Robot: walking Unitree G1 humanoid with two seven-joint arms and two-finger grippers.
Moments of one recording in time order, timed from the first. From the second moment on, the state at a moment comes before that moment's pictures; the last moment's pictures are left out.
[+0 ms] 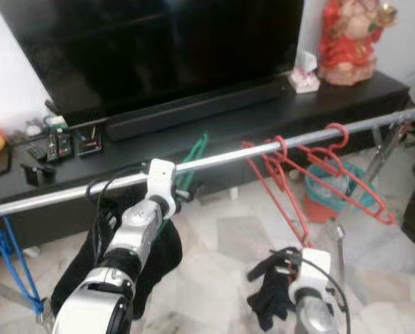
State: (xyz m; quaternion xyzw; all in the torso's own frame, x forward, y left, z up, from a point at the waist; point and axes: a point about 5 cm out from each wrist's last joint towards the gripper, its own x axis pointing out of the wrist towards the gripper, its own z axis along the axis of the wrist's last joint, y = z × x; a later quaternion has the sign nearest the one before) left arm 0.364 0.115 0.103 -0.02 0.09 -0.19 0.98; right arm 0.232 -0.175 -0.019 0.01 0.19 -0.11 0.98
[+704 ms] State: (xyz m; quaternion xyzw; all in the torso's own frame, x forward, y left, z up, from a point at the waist) left arm 0.361 0.114 0.093 0.00 0.12 -0.20 0.97; right arm 0.233 -0.174 -0.018 0.01 0.19 -0.10 0.98
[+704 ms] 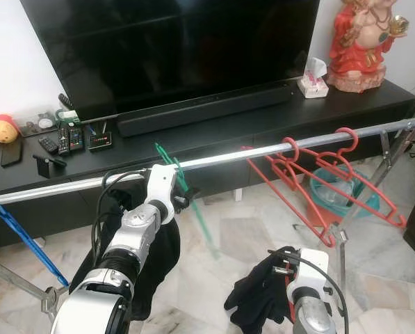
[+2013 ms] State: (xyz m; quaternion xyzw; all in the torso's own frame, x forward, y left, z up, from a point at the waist) left arm 0.362 0.108 0.095 0.07 0.12 -0.20 0.97; right arm 0.236 -0.173 -0.023 0.01 0.20 -0.08 0.98
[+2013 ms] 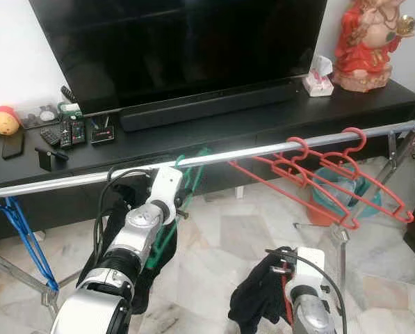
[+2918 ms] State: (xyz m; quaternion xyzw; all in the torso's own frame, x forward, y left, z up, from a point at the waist) left arm 0.347 0.126 0.098 0.02 0.04 -0.18 0.98; right arm 0.237 -0.174 -0.022 0.01 0.19 -0.08 0.98
